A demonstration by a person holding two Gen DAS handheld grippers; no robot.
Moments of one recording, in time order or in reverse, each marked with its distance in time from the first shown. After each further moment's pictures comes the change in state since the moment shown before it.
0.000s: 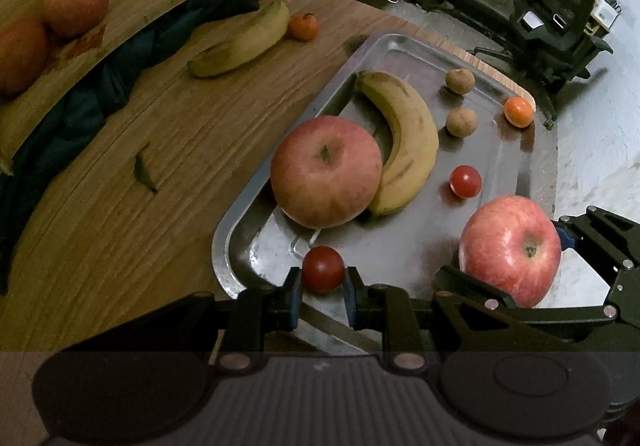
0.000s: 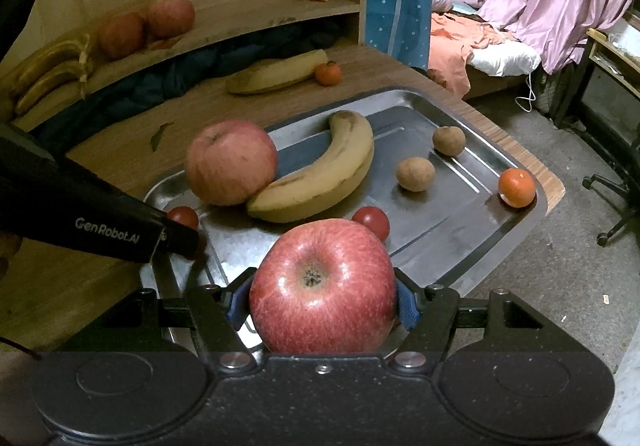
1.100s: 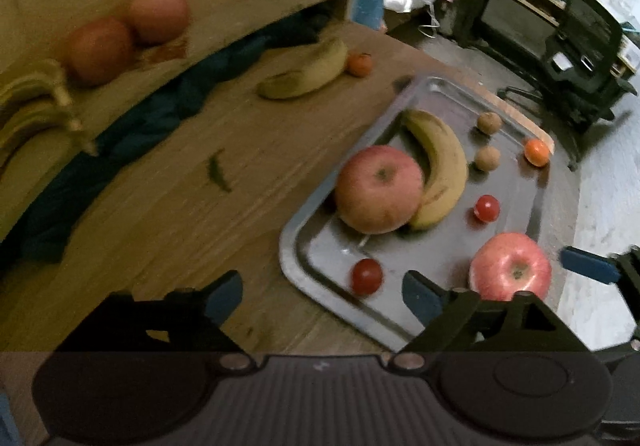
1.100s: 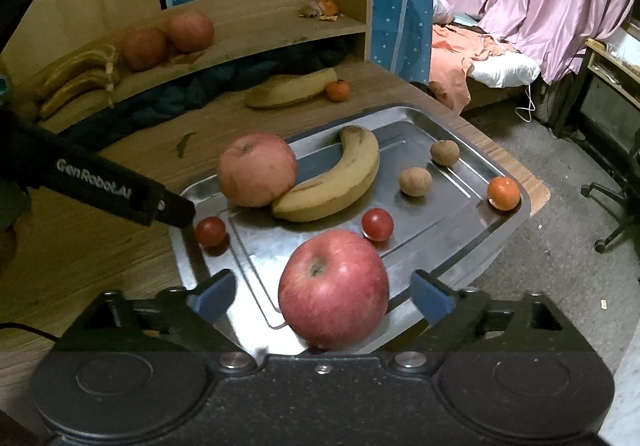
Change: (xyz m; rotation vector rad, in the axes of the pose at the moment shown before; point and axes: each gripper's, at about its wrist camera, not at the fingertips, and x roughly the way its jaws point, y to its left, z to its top) left arm -0.048 0.026 -0.017 -0.105 -0.089 0.085; right arm -0.041 0.010 -0.006 -0.008 -0.038 0.010
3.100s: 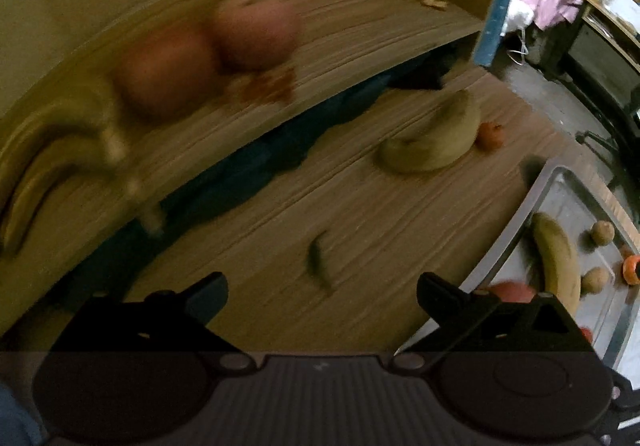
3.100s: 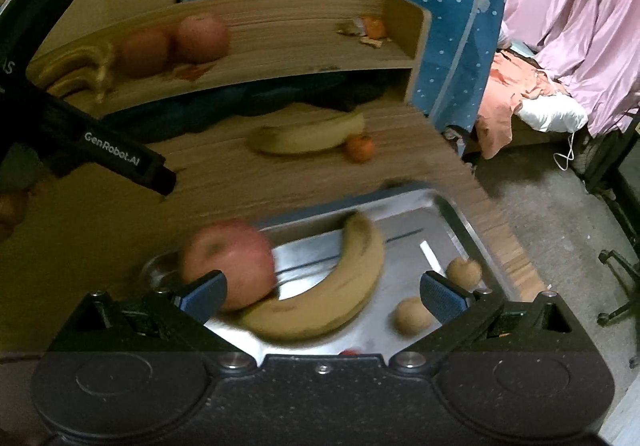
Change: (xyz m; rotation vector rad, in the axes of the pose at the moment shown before) left arm 0.048 0.054 0.087 -0.159 0.022 0.165; right arm 0.064 -0.017 0.103 -0.210 0.039 0.058
